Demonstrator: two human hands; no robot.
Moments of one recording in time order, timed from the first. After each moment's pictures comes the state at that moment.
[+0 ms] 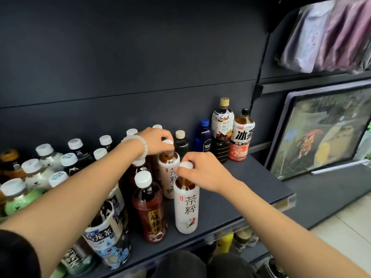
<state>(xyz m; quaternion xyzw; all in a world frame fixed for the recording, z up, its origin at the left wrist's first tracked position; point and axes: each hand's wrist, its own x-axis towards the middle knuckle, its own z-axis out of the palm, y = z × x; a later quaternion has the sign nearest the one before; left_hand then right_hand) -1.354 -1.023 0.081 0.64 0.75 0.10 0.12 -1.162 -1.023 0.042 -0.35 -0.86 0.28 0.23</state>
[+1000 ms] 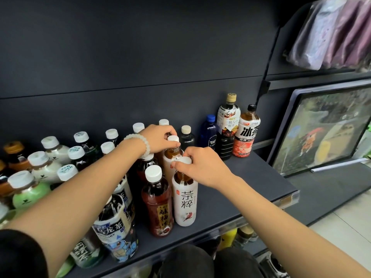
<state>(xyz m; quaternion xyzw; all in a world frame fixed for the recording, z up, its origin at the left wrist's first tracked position) -1.369 -1.029 0.068 0.66 0.72 0.17 0.12 -1.186 -1.032 0.042 -0.38 -0.87 0.23 0.21</state>
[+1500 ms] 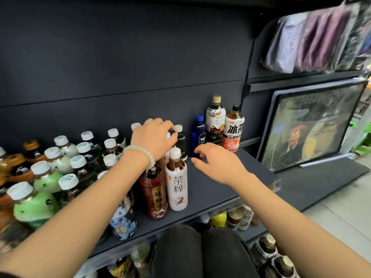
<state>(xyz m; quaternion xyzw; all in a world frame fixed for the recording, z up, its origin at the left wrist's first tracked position) -1.294 -1.105 0.093 0.63 0.75 0.16 -0.14 -1.109 -1.067 0.055 -0.38 -0.90 0.09 0.20</state>
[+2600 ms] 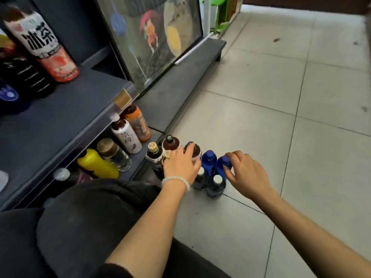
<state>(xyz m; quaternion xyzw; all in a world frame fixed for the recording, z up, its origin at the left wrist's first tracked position) -0.898 -1.133 -0.214 0.81 0.57 0.01 0.13 -0.734 -1.216 -0.230 -0.75 -0.65 0.06 0.09</state>
